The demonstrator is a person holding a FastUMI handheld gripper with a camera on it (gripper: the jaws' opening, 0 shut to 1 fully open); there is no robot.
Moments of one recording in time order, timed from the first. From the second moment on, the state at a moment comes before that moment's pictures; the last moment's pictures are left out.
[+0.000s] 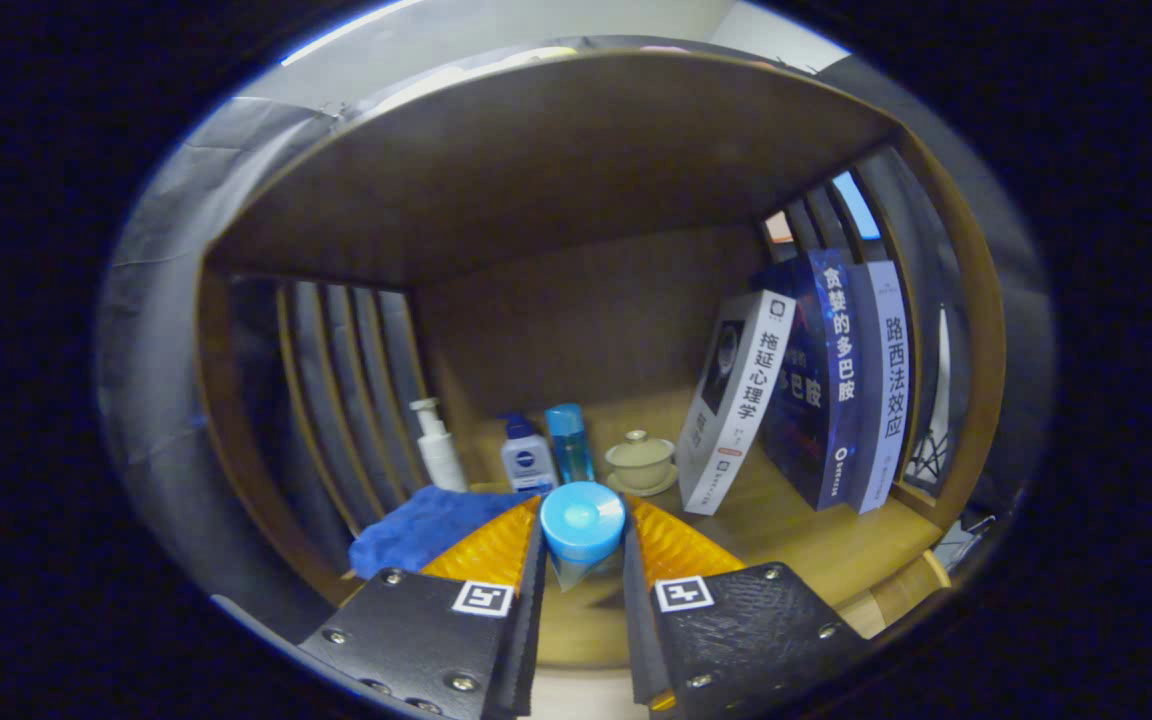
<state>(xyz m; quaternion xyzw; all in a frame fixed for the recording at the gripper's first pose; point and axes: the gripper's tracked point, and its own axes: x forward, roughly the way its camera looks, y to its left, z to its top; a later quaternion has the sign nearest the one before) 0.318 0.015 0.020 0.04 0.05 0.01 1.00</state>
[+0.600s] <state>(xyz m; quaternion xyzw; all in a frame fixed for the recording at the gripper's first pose) 0.314 0.005 -0.079 0.03 0.15 -0.03 0.99</state>
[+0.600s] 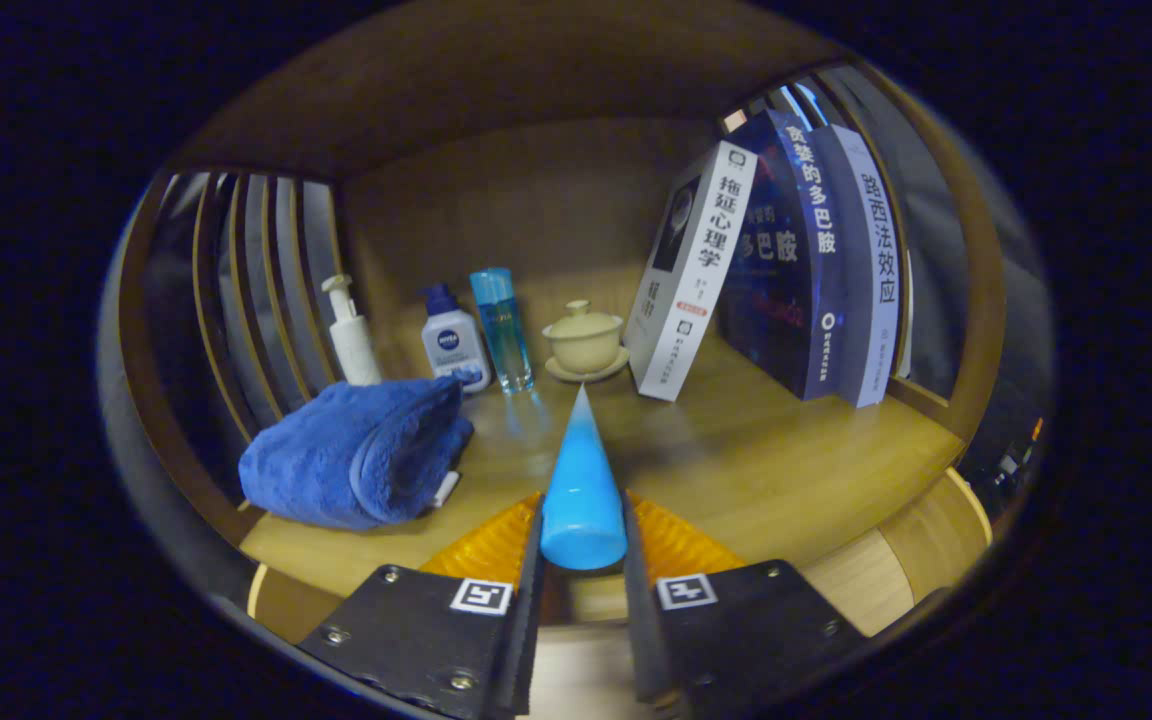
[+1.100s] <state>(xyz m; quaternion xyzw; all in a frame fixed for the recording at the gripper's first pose) 0.221 0.004 -0.025 0.01 0.13 -0.04 0.99</state>
